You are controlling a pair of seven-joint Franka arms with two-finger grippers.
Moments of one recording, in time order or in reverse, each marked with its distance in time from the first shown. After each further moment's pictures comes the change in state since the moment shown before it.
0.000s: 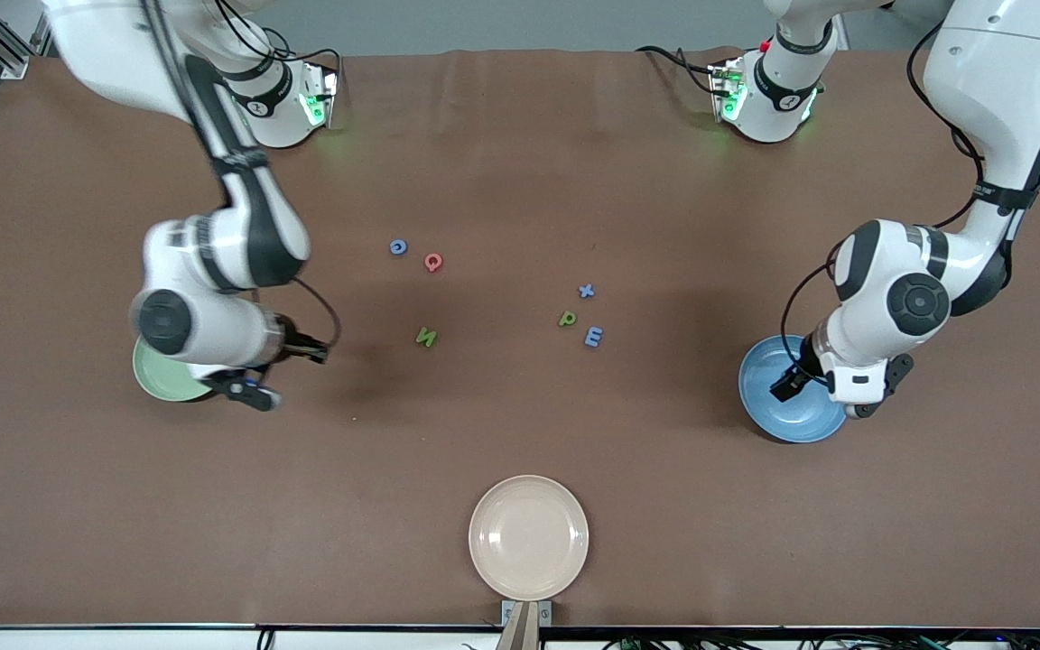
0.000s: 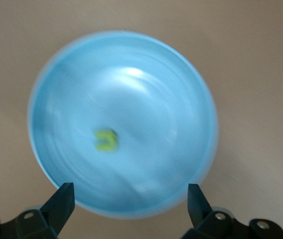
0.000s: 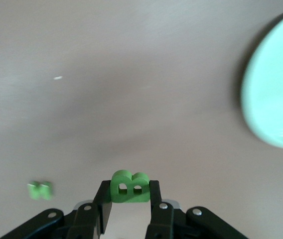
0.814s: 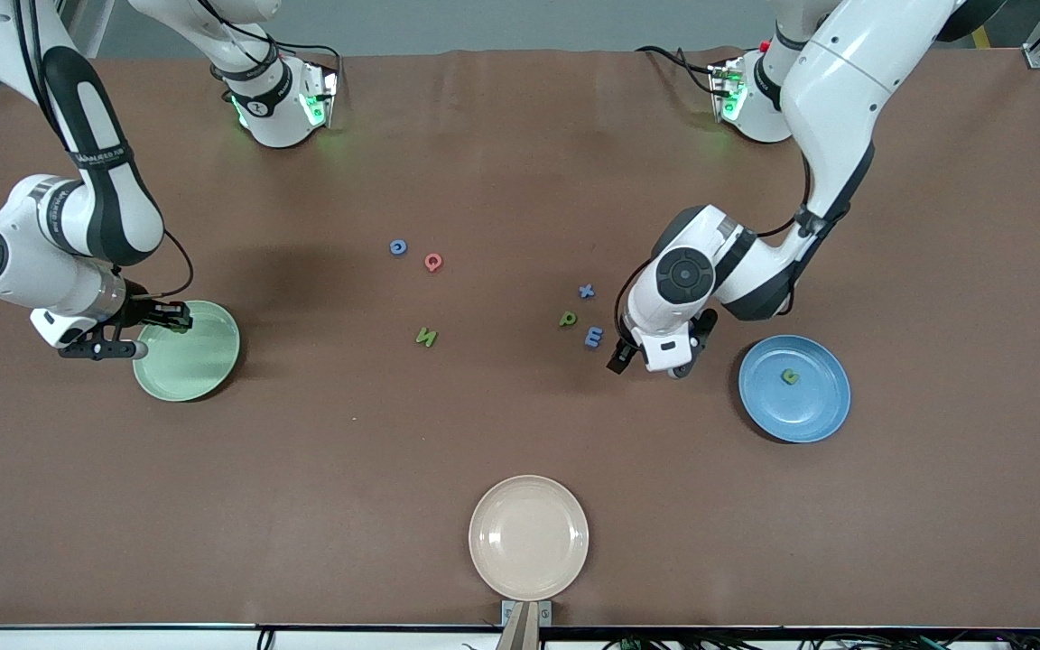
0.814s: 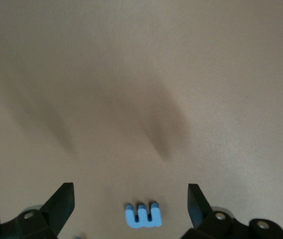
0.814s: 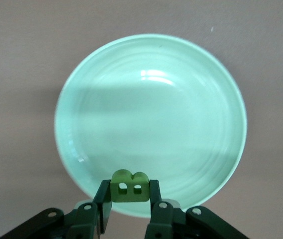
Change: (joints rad) left arm -0.336 0.189 -0.061 0.109 0.031 0.029 -0.679; right arm -0.358 -0.101 -0.001 -0.415 -0.074 0.448 -0.687
